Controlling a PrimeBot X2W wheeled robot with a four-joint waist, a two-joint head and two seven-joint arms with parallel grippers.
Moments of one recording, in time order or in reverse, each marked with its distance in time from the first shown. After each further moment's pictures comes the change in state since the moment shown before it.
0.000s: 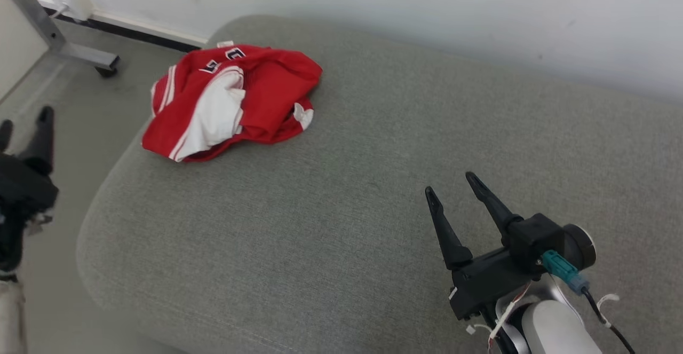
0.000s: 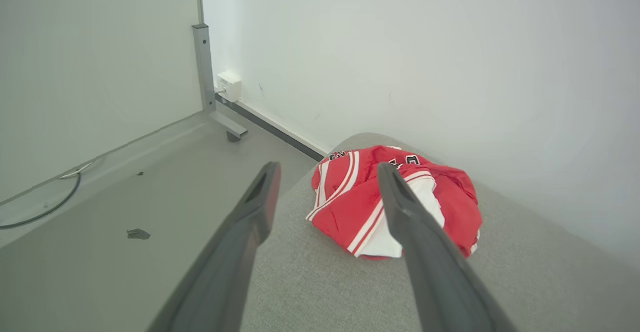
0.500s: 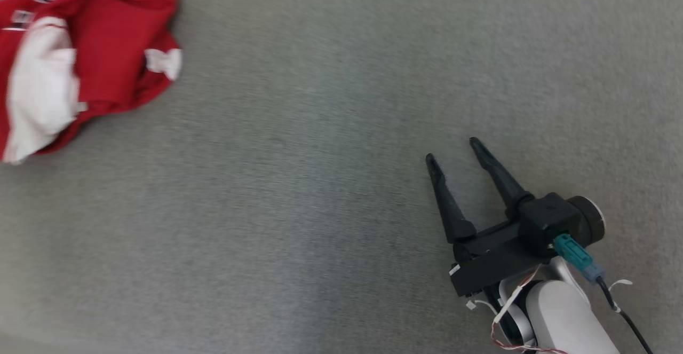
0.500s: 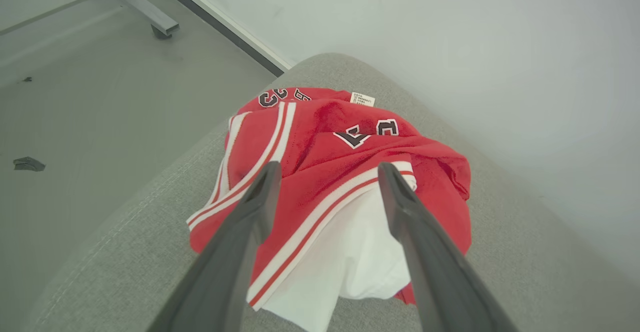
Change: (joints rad) left arm -0.255 0.132 0.139 0.120 -0.220 0.050 0.299; right arm -0.061 0.010 0.010 -0.087 -0.015 0.000 -0.010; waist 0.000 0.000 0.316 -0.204
